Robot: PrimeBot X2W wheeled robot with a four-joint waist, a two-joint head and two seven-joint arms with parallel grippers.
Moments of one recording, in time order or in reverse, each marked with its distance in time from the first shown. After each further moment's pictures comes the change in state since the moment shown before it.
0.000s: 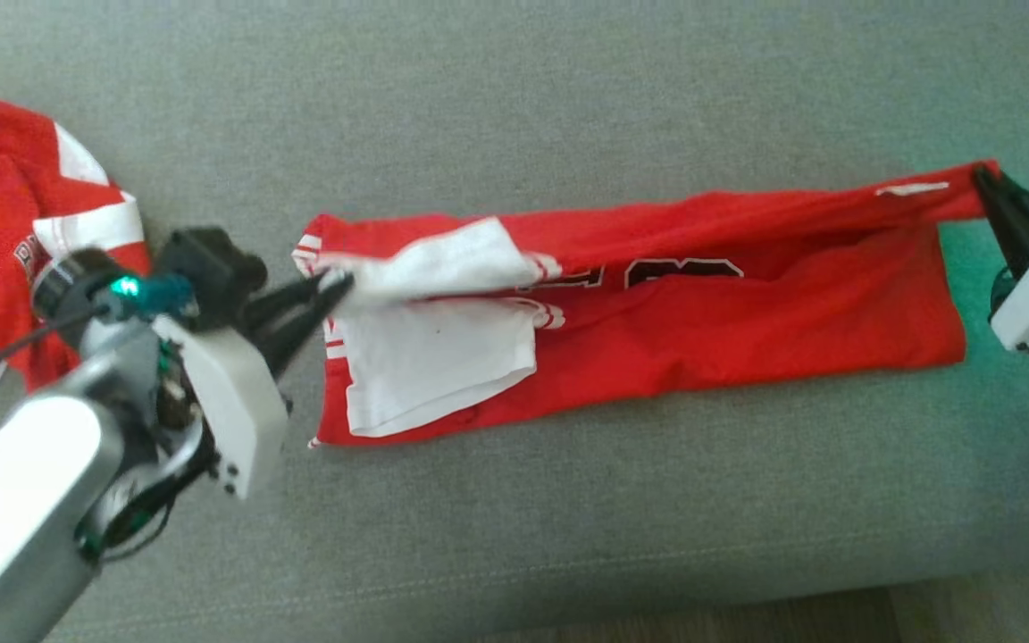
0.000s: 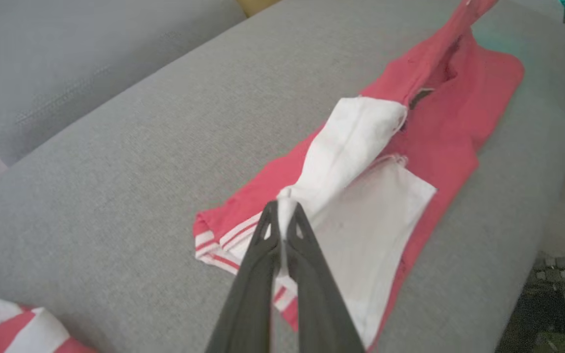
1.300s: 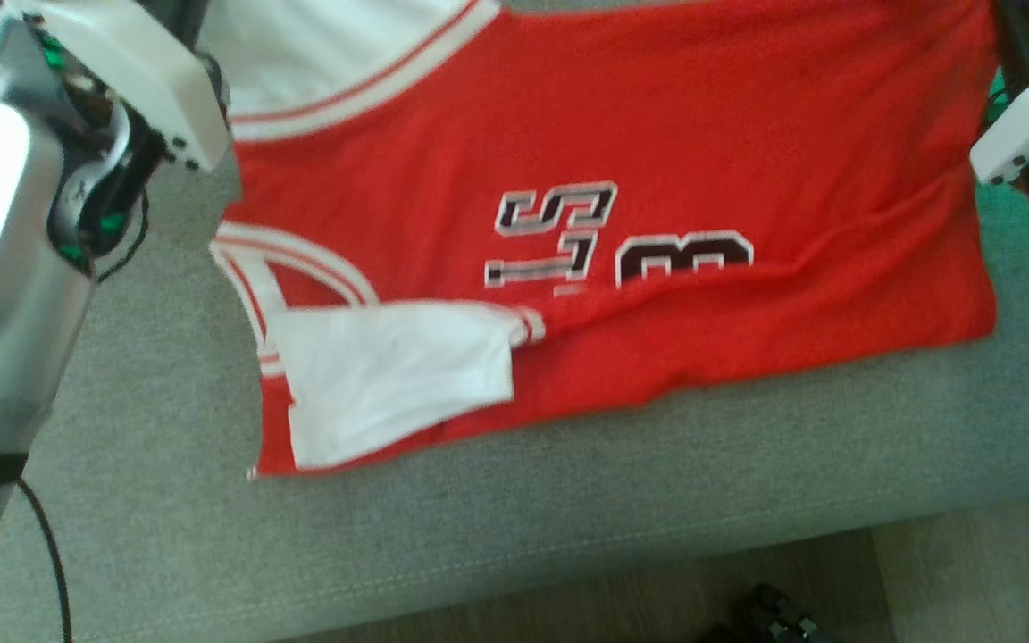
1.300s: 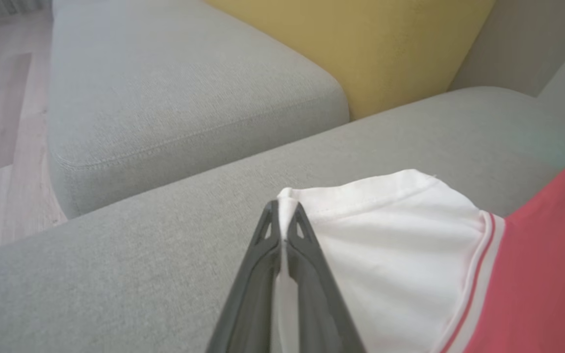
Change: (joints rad) left arm -0.399 -0.273 0.177 0.517 0.052 -0.013 -0.185; right arm -0.238 0.213 -0.233 0.204 -0.287 0.000 -0.004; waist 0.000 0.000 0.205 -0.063
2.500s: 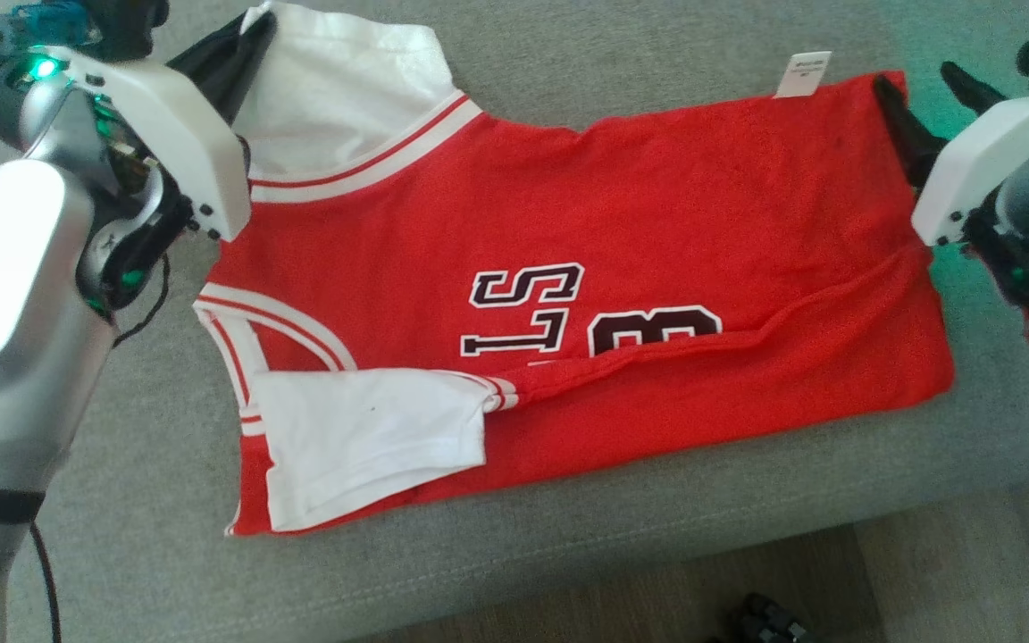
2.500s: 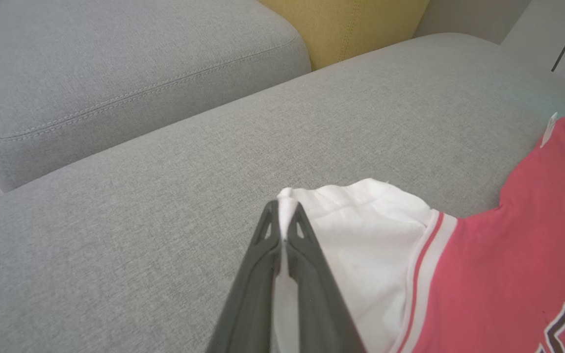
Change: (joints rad) left arm 0.057 -0.005 -0.024 0.024 -0.009 -0.065 0.087; right arm 0.152 0.076 -0.224 -0.157 -0.224 -0.001 0.327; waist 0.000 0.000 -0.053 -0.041
